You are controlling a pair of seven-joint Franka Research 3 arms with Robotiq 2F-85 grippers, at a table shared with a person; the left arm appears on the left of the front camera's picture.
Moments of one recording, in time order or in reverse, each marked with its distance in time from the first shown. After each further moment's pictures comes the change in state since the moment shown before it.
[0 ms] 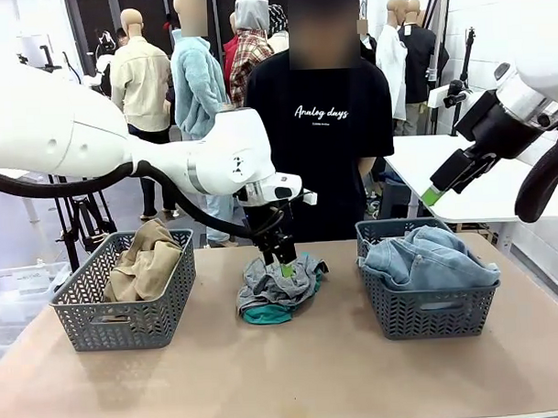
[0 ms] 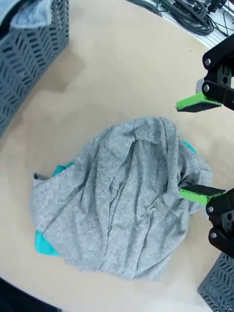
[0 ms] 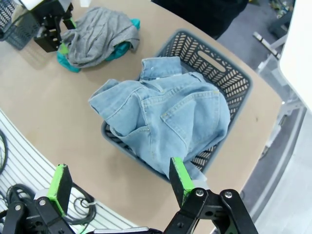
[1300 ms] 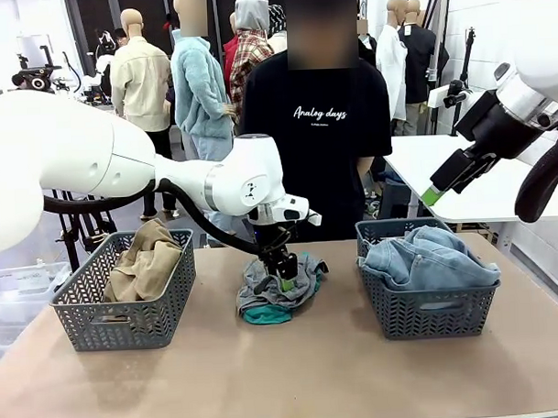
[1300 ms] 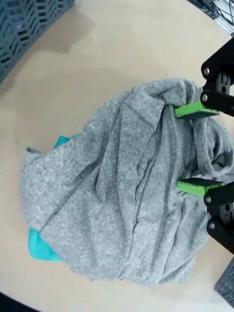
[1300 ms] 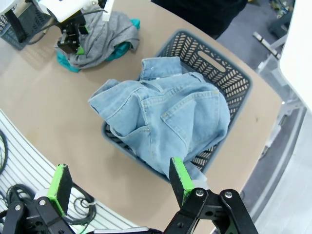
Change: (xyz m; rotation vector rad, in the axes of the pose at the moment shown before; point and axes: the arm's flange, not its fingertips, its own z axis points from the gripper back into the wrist) left arm 0.017 0.017 -0.054 0.048 0.054 -0.009; right arm 0.000 0.000 0.000 0.000 0.000 0.000
